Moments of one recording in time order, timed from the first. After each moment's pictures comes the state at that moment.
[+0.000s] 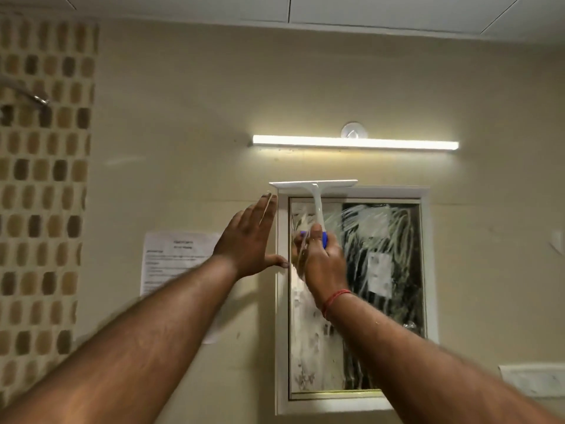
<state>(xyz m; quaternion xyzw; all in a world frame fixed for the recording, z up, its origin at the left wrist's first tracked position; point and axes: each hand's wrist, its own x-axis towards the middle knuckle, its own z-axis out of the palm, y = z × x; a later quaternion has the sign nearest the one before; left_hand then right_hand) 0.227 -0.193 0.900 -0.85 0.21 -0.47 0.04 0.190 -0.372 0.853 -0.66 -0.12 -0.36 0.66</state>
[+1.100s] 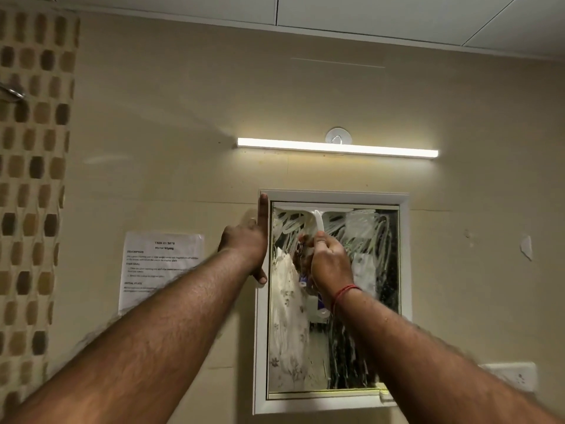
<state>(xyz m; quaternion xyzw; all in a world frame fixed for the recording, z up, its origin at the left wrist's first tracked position) 0.221 -0.257 0.917 -0.95 0.03 -0.31 0.07 0.188 -0.428 0.871 -0.69 -0.08 -0.32 0.65</state>
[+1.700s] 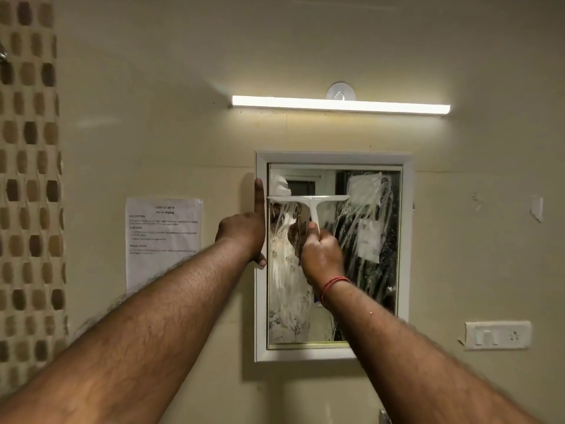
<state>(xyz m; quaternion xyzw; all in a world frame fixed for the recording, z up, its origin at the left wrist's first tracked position) 0.204 -0.263 0.867 -0.96 0.02 -0.29 0.02 0.182 -0.421 0.819 -0.72 -0.01 -0.32 0.61</state>
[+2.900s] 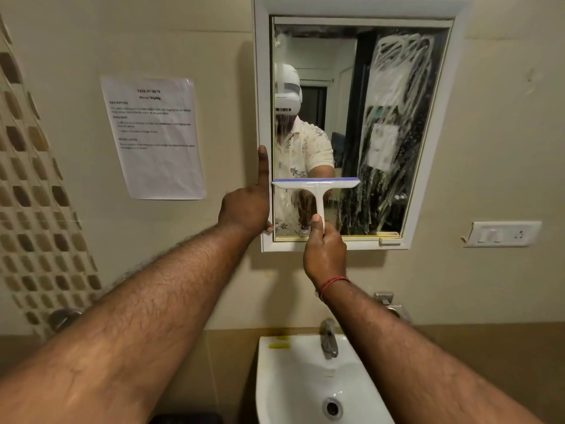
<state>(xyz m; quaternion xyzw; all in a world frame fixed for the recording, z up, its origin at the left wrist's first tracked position) 0.201 -0.258 0.699 -0.96 0.06 -0.25 -0.07 0.163 -0.418 0.619 -0.76 0.05 -0.27 0.59</state>
